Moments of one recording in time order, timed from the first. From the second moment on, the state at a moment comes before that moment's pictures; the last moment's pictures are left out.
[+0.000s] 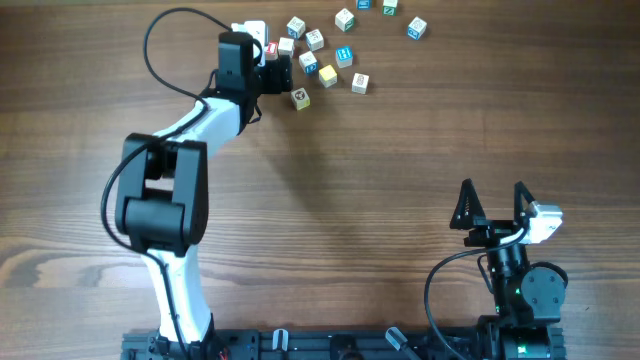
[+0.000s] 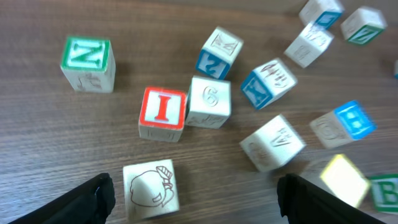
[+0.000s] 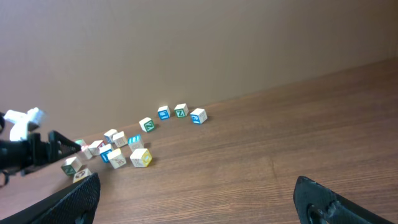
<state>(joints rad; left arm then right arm) -0.18 2.17 1.37 0.14 0.12 -0.18 0.00 0.02 0.01 0.00 -0.05 0.28</state>
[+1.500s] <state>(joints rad) -0.18 2.13 1.38 0.10 0.06 -0.18 0.00 0.02 0.01 0.00 -0.05 0.28</state>
